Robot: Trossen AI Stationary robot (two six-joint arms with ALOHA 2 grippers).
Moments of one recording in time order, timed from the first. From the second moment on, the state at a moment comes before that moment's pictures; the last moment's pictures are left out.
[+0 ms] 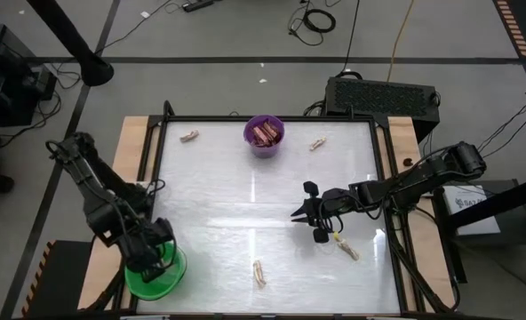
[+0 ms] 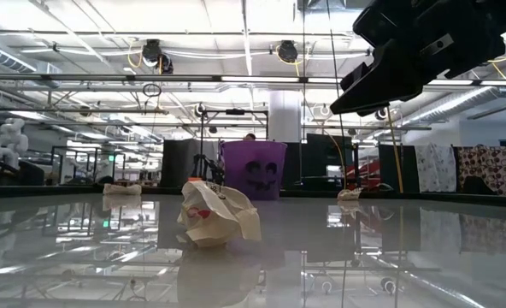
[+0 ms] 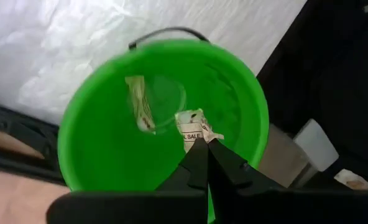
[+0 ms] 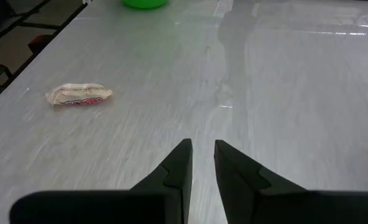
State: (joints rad) left arm -0.87 1.24 1.22 -1.21 0.12 -1.47; right arm 0.22 1.34 0.57 0.25 0.06 0.06
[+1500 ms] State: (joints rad) left arm -0.12 1.30 1.13 -1.24 -0.52 -0.78; right arm 0.22 1.34 0.57 0.26 0.06 0.07
